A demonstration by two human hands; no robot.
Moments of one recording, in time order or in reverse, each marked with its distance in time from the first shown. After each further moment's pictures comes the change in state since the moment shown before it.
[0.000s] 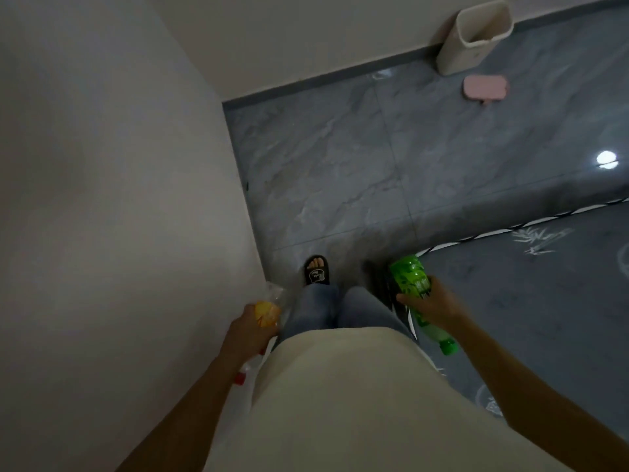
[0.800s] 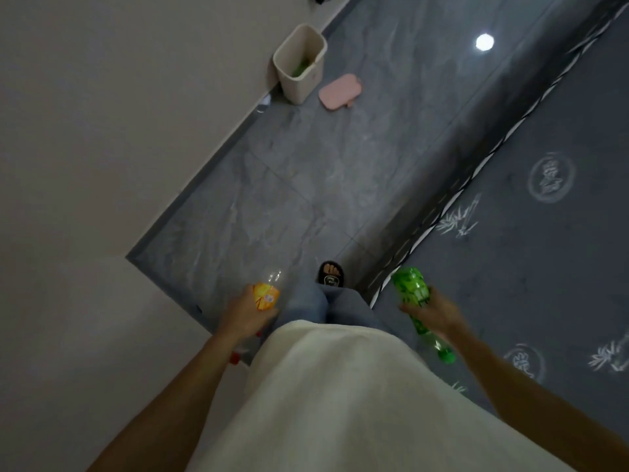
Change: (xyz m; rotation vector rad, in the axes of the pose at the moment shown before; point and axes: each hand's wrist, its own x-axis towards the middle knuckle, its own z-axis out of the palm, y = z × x) left_hand 0.132 0.435 -0.030 0.624 -0.086 0.444; right_hand 0.098 0.032 -0.157 0.439 0.130 0.403
